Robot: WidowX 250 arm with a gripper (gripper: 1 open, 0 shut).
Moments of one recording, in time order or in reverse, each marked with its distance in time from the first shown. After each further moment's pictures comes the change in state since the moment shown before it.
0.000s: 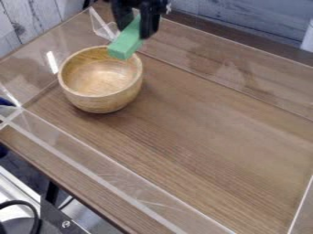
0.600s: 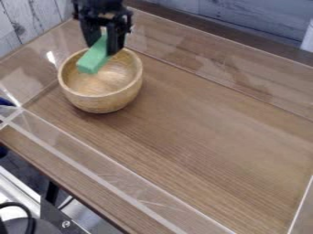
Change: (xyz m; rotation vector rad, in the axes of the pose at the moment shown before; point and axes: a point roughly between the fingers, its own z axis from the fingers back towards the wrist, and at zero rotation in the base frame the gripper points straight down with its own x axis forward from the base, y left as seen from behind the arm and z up) arm -0.016 0.051 -0.043 0.066 0.037 0.058
